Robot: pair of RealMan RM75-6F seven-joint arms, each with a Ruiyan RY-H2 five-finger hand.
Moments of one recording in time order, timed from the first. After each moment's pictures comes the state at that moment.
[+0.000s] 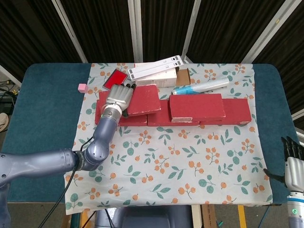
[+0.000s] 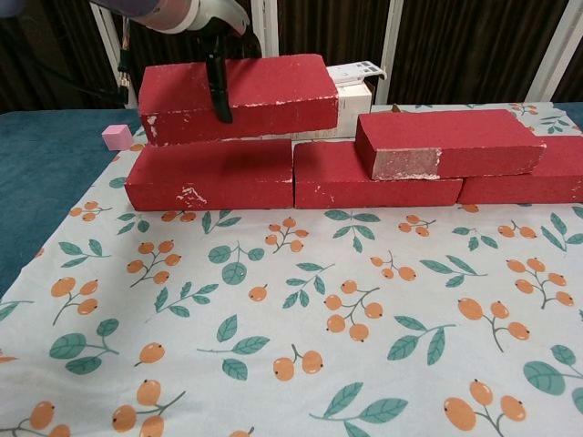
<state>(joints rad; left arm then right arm) -1.38 -1.44 -0.42 -1.44 -0.13 0.91 1.23 0.04 -1.18 0.14 -1.61 -1.25 1.43 -0.03</state>
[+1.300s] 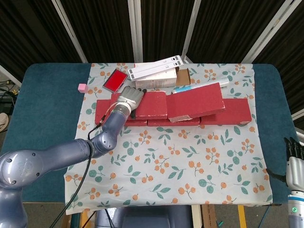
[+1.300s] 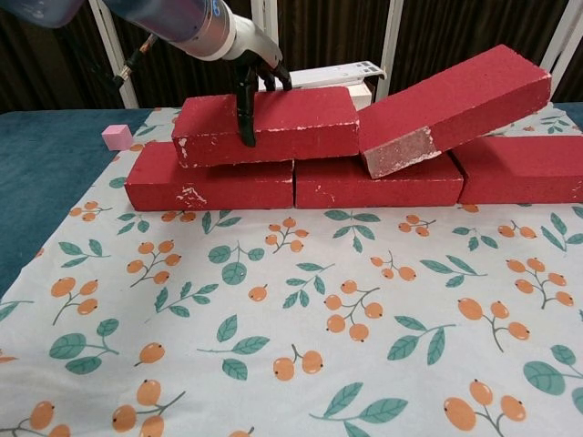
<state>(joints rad) -1.60 -1.48 -0.11 -1.21 -0.24 0.61 1.05 0.05 -1.19 0.16 -1.60 -1.20 1.41 -0.08</state>
